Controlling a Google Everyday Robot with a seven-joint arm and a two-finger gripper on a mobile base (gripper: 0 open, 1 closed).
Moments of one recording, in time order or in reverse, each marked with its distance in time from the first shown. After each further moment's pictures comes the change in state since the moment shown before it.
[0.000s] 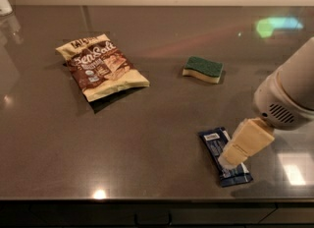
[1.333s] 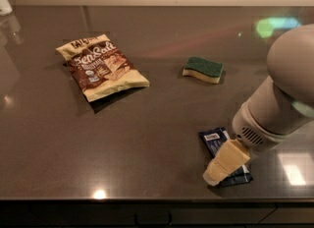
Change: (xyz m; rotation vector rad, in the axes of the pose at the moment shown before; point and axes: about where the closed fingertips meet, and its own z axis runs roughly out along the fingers) arm 0.013 0.019 0.057 -0.014 0.092 0.093
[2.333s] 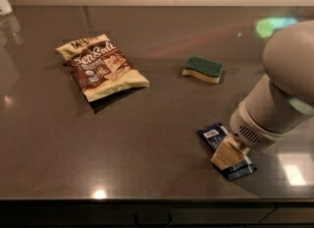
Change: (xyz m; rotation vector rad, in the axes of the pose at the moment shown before) arm -0.001 0.005 0.002 -0.016 0.021 0.011
